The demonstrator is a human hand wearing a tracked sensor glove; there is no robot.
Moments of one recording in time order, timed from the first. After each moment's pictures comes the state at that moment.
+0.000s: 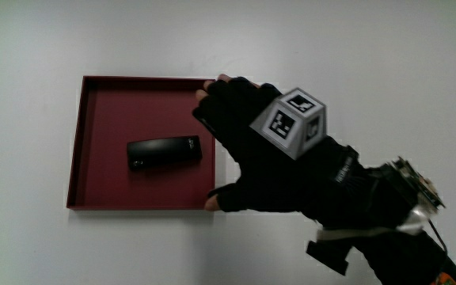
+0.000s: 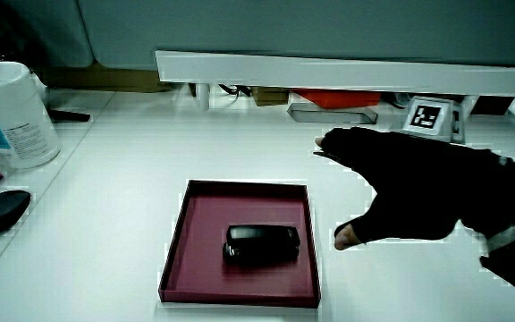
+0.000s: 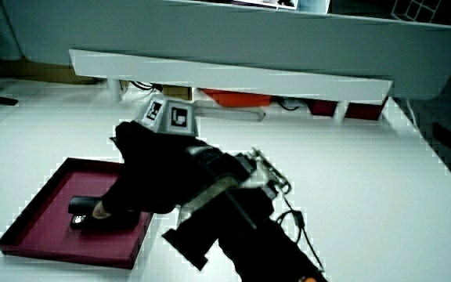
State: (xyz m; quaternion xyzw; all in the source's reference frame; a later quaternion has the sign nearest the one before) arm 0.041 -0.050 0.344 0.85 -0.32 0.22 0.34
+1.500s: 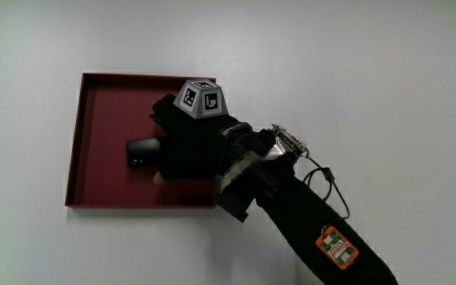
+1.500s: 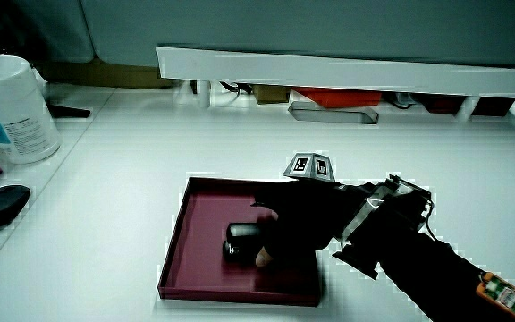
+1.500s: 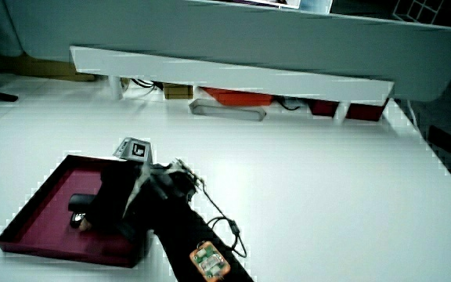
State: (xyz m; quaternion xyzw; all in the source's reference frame) arm -0.041 -0.081 0.478 0.81 -0.26 0.24 0.46
